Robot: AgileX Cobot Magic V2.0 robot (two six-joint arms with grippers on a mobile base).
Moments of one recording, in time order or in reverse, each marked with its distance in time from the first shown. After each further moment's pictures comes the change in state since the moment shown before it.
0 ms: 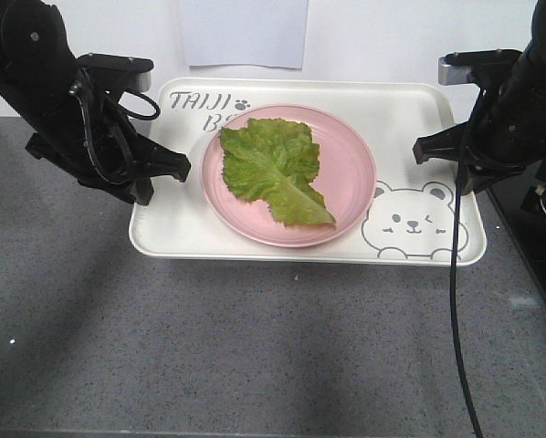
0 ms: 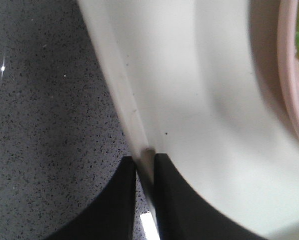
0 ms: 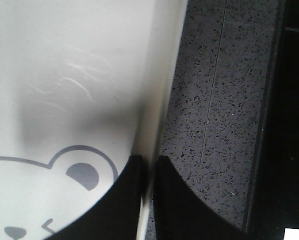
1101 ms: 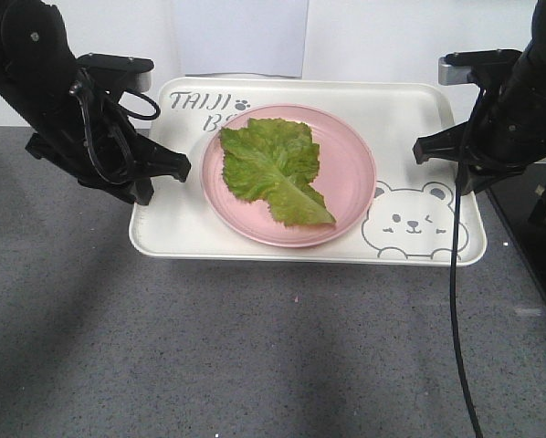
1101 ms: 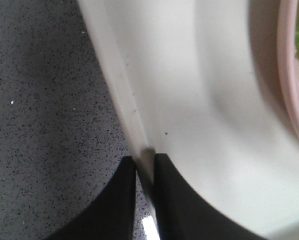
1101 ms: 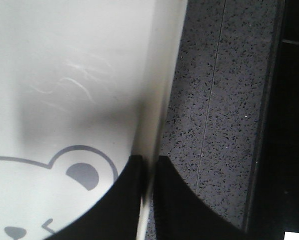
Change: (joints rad) left arm 0.000 0.000 0.000 0.000 0.000 0.000; right arm 0.000 0.000 0.000 0.000 0.000 0.000
